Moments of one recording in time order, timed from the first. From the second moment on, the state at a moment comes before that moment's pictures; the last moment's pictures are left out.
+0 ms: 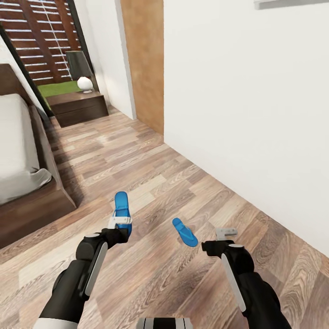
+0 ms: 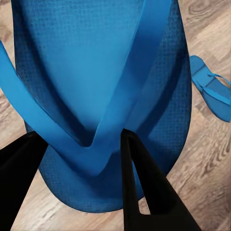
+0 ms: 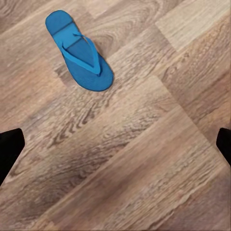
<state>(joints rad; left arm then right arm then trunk) -0.44 -0.06 -0.05 -1.39 0.04 0.82 -0.01 -0.36 0.06 0.07 -1.43 0.00 0.89 -0.12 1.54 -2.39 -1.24</state>
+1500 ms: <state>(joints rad) -0.44 -0.06 -0.05 -1.40 0.09 0.82 -0.01 -0.36 0.06 0.07 -1.41 0.00 0.89 -0.12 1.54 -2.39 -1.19</state>
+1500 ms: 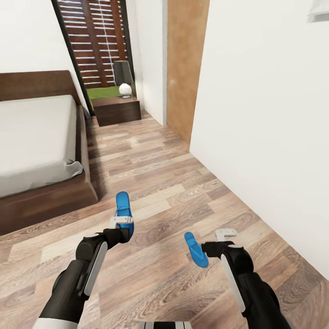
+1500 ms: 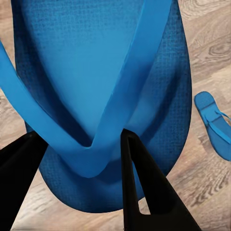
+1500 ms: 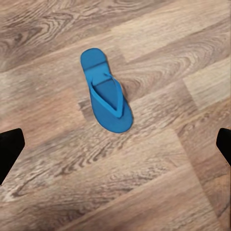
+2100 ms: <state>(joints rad) -0.44 -0.06 -0.05 -1.40 0.10 0.82 -0.01 -0.36 0.06 0.07 -1.41 0.01 0.89 -0.12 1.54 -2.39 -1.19</state>
